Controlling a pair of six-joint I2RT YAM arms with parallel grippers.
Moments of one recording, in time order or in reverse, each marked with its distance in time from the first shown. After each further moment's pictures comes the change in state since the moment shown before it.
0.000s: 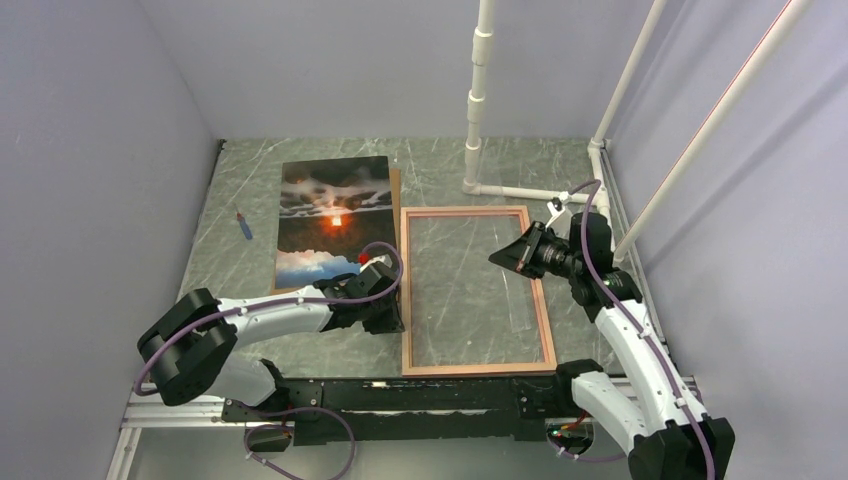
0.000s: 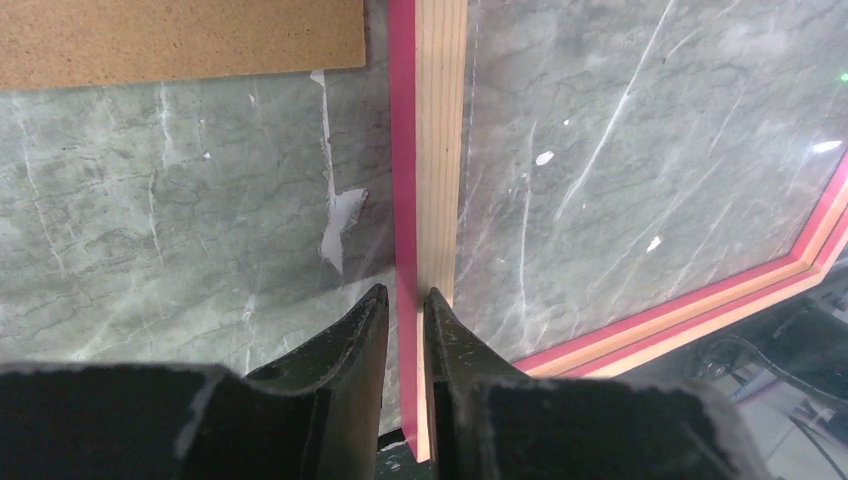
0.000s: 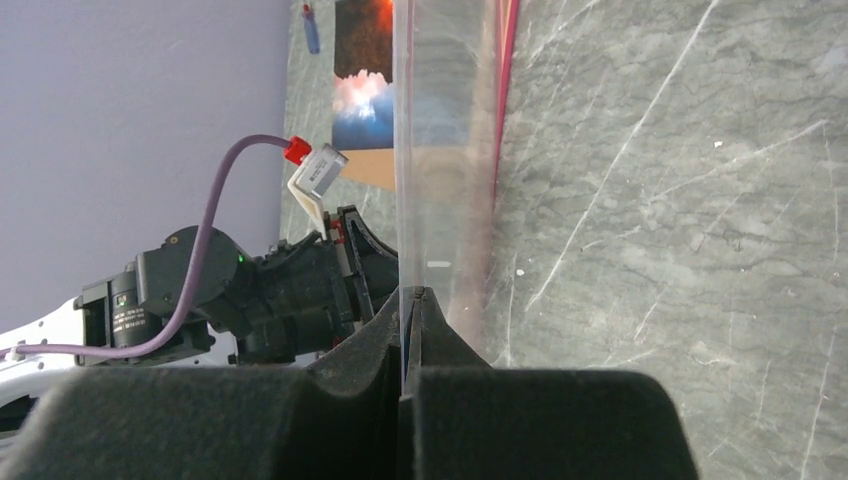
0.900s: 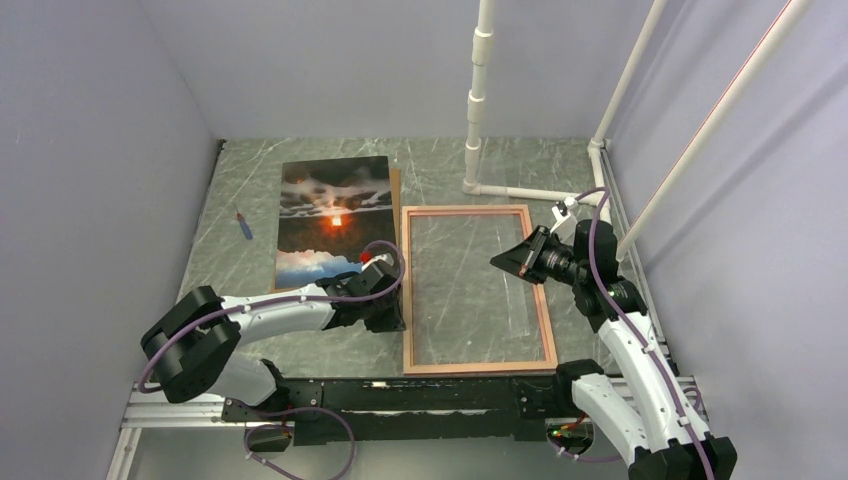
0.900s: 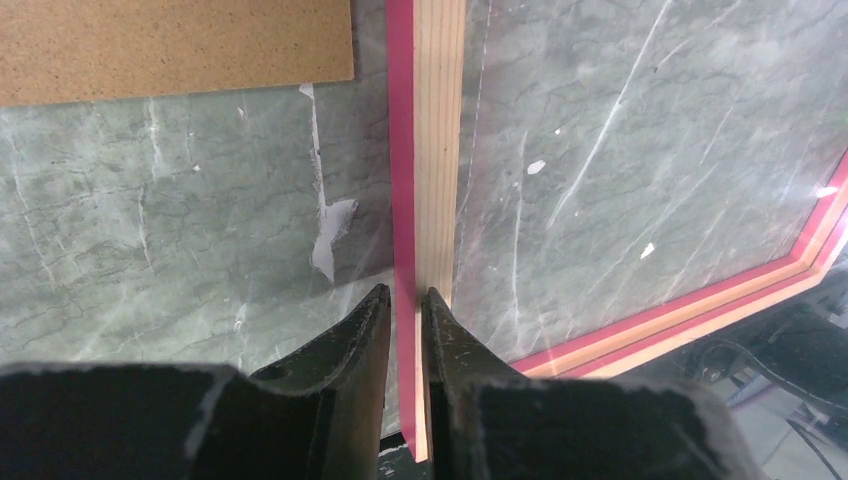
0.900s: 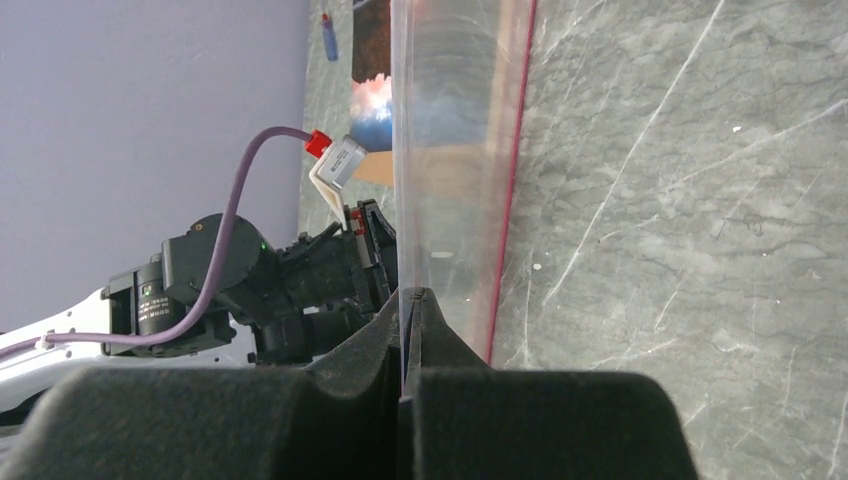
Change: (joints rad) left arm 0.000 0.020 0.017 0.000 0.000 0.000; right arm -0.001 -0.077 -0.026 -0.013 0.002 0.047
